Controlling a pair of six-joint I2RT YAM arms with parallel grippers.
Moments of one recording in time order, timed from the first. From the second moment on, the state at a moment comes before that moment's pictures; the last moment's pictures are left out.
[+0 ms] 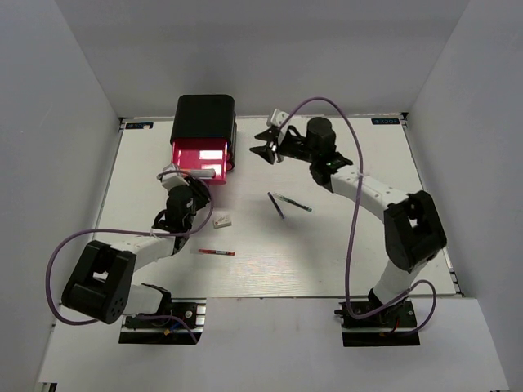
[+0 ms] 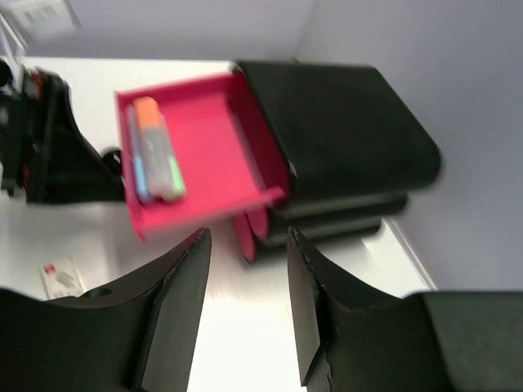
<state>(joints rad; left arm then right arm) -0.35 1.31 0.40 0.57 -0.31 -0.67 0.58 1.76 1.30 0.43 -0.67 -0.30</state>
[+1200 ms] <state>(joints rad) -0.34 1.66 0.83 0.63 -0.36 -0.72 0.35 1.46 0.88 0.34 -0.64 -0.38</state>
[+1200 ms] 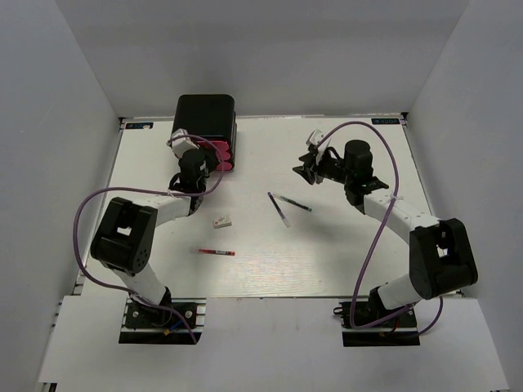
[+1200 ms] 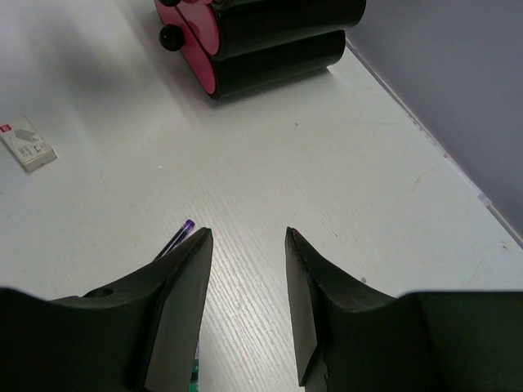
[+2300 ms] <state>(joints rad) -0.27 1.59 0.66 0.62 -0.16 -0.75 0.31 1.44 0.81 0.31 -0.65 -0.40</state>
